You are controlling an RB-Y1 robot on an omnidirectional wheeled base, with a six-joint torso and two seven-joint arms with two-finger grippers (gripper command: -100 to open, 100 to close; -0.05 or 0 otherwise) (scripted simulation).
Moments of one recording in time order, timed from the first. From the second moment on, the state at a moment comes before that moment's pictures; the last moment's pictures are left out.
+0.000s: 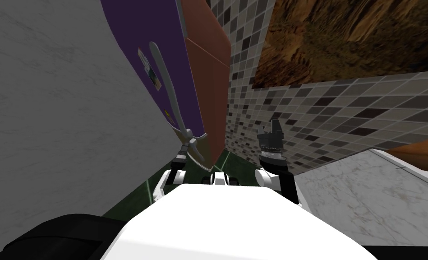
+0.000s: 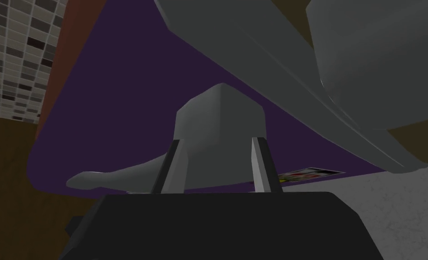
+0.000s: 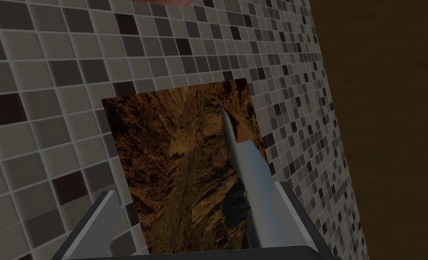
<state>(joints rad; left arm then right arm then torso) 0.41 0.21 0.02 -2.03 -0.17 -0.33 -0.24 0.45 -0.03 0.04 -2.40 -0.02 -0.40 0.11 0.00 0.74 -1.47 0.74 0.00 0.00</state>
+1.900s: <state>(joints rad) 0.39 0.45 -0.08 -2.03 -0.12 -0.38 -0.10 0.45 -0.03 0.04 -2.40 -0.02 -0.40 0.11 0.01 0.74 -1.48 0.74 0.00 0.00</state>
